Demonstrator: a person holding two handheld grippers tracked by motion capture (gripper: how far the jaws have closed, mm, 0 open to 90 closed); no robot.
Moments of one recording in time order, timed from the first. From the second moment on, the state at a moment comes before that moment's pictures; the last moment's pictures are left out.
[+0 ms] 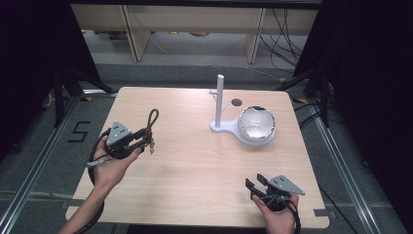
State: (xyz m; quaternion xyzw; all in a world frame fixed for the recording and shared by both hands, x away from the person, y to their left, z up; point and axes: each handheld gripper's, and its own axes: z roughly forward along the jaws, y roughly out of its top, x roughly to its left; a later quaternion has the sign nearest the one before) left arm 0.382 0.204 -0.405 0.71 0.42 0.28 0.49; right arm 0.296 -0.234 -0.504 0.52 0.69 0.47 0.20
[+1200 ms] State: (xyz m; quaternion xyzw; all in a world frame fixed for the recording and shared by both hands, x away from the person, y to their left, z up) left arm 0.403 0.178 -0.390 0.72 0.40 0.28 0.50; right arm 0.299 -0.239 -0.505 0.50 0.70 0.47 0.23
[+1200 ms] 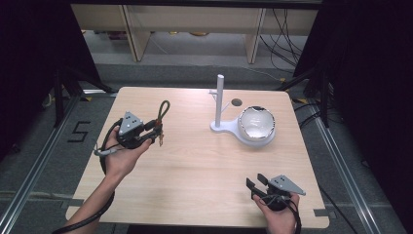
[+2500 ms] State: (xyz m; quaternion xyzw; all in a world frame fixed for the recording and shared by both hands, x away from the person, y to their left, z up) left arm 0.424 0.149 -0.379 0.73 0.38 0.27 0.50; right arm 0.299 -0.236 -0.505 0.50 0.68 0.48 0.21
